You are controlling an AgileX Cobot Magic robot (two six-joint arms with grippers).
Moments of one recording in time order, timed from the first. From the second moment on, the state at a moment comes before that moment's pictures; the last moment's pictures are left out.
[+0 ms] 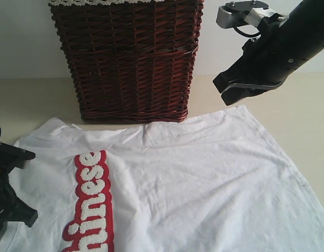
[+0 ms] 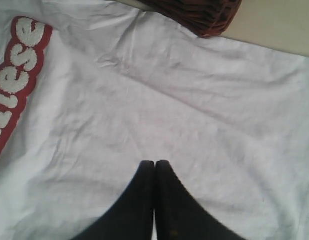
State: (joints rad) left arm -0.30 1.78 -0.74 0.24 0.75 -0.23; right arm 0.31 1.59 -1.23 0.37 0.89 -0.44
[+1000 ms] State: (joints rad) left arm -0.09 1.86 -1.07 0.29 0.69 -0.19; right arm 0.31 1.63 -1.23 0.28 0.87 -0.44
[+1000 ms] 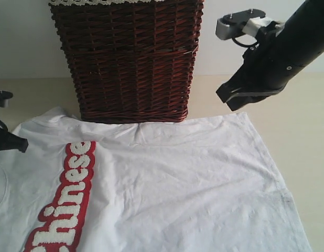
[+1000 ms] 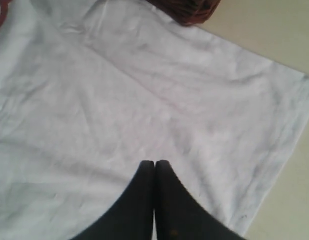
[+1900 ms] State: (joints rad) left arm -0.15 1.88 -0.97 0.05 0.64 -0.02; right arm 0.29 2.02 -1.18 -0.24 0.84 -0.01
